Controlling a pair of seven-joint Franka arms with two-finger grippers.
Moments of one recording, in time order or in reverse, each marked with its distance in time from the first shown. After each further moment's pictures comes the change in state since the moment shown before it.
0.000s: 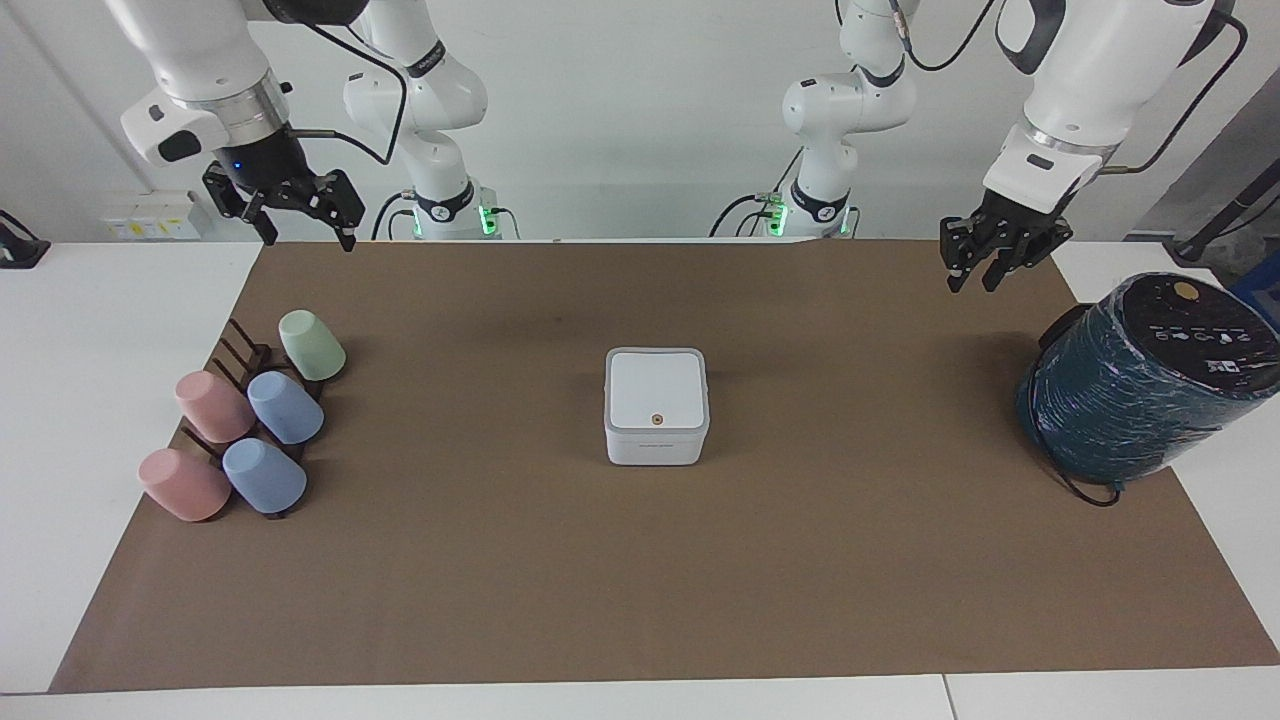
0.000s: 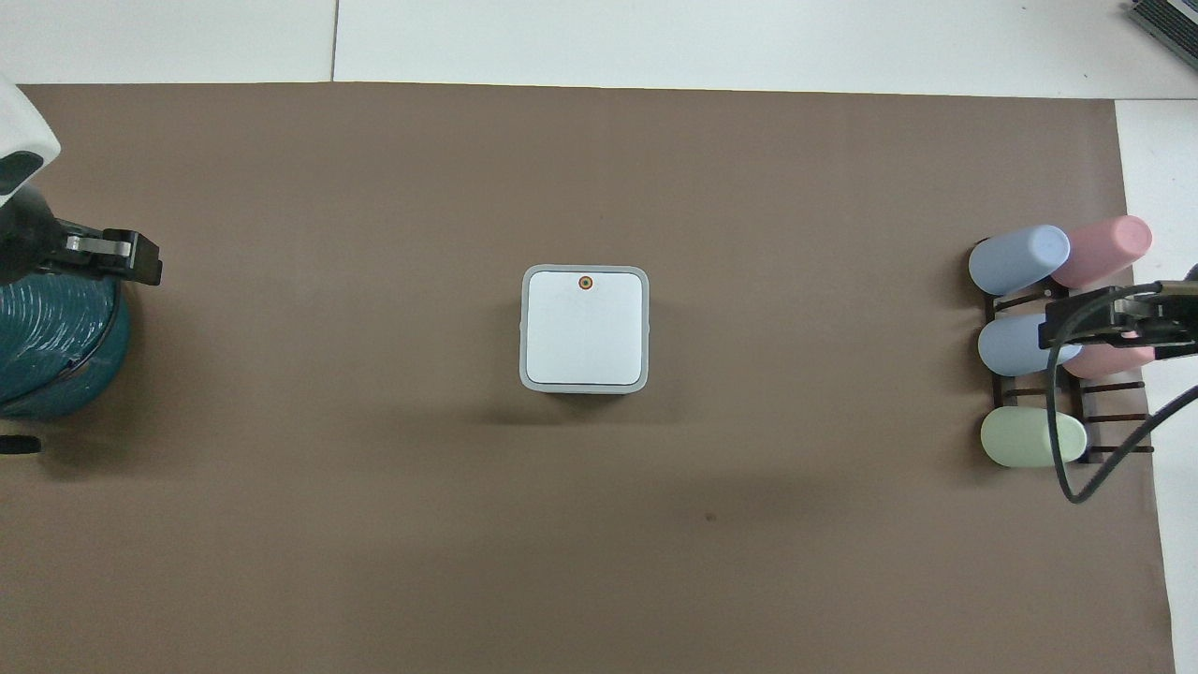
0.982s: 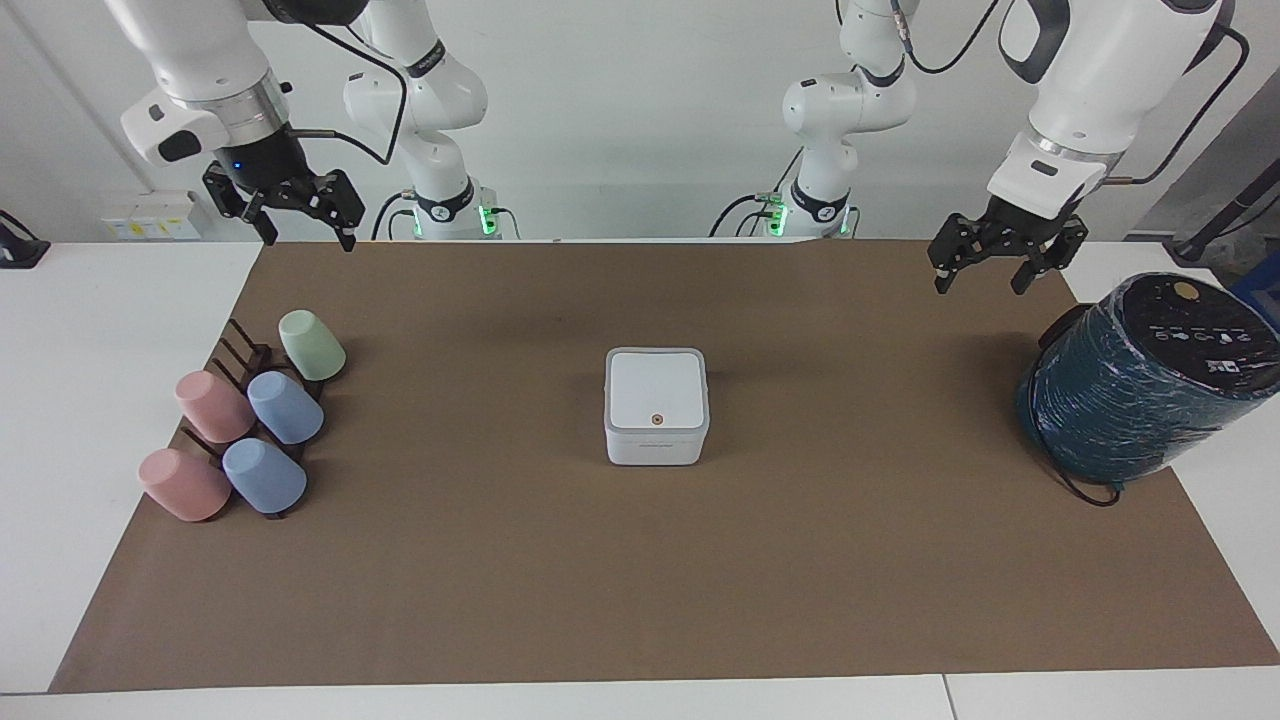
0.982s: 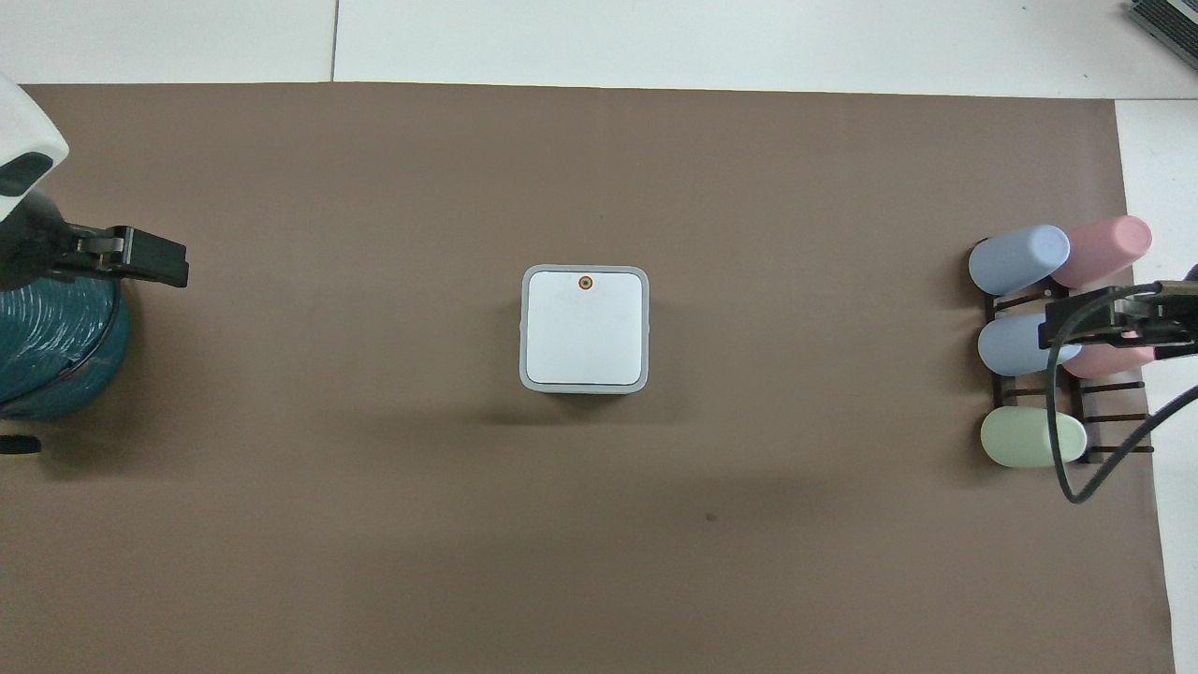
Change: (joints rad) left arm 0.000 -0.003 0.001 -0.026 -0.013 0.006 -0.045; right arm 0.000 0.000 0.000 0.000 0.000 0.000 0.000
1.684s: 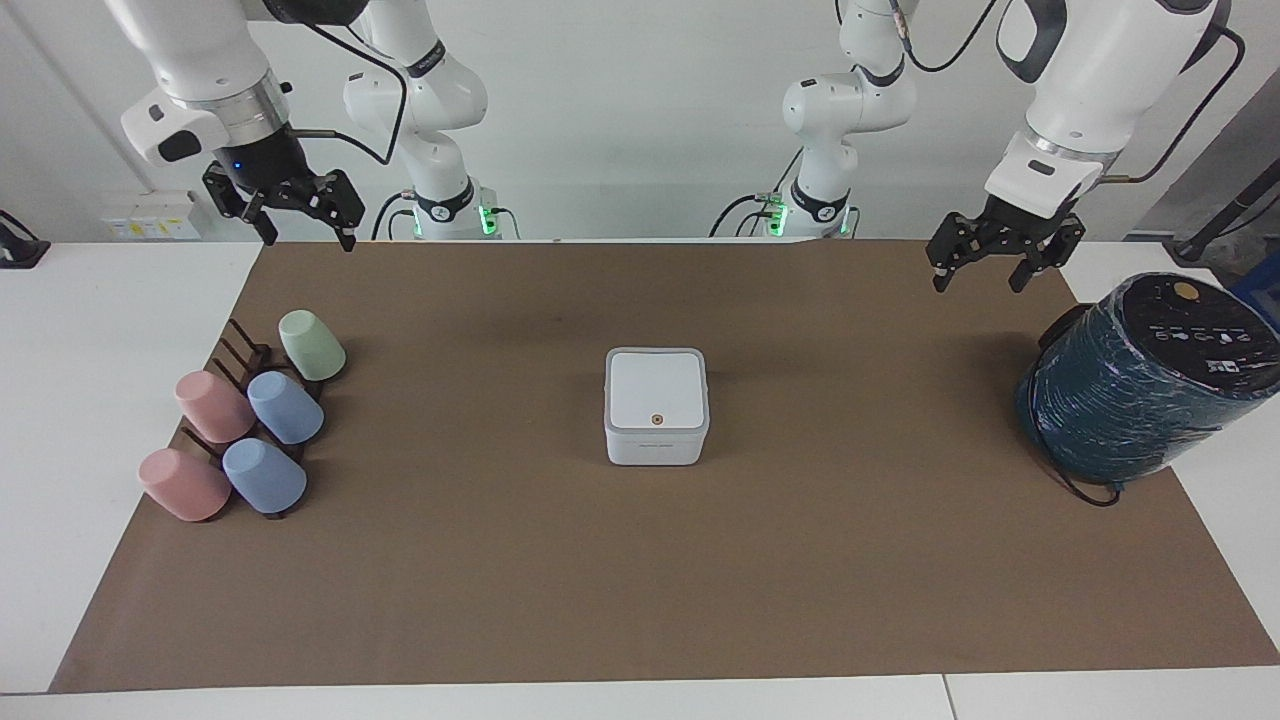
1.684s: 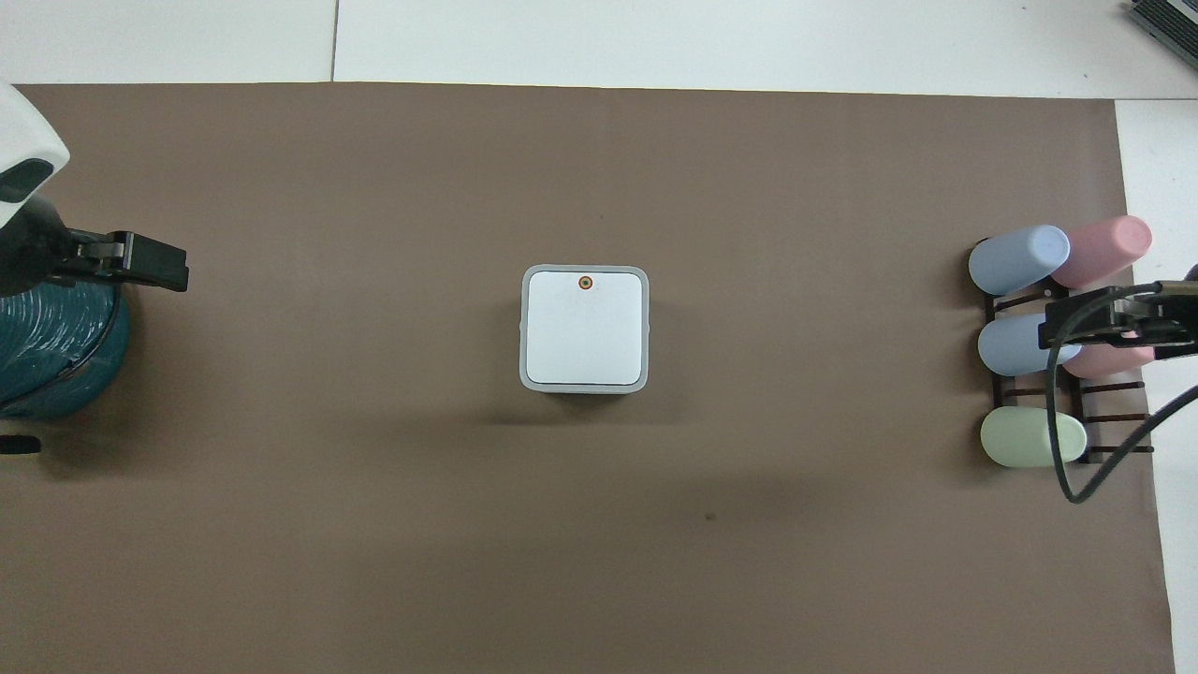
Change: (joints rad) left arm 0.000 -0.011 0.000 -0.014 0.000 0.005 0.000; right arm 0.000 0.000 0.000 0.000 0.000 0.000 0.000
